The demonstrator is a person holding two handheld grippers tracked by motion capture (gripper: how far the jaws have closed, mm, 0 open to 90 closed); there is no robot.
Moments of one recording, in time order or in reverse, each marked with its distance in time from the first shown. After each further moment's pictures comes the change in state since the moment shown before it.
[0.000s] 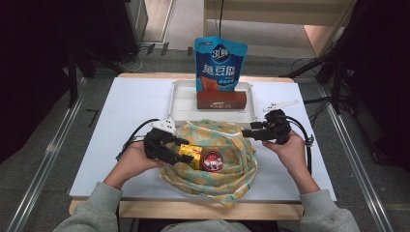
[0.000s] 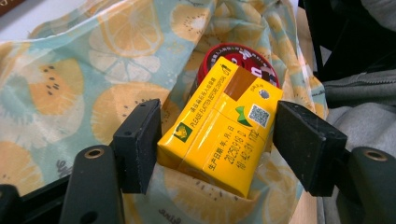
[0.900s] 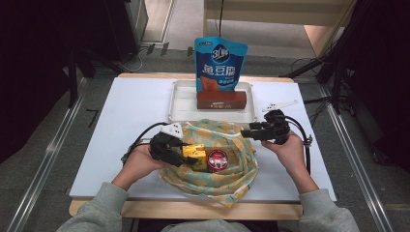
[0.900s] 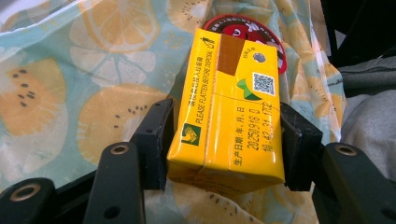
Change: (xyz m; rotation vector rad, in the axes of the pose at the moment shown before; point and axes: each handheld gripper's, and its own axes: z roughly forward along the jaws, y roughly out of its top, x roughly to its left) left arm -0.004 0.002 0.016 0.056 0.026 0.024; right arm -0.002 -0.001 0.004 -0.001 0.025 0.016
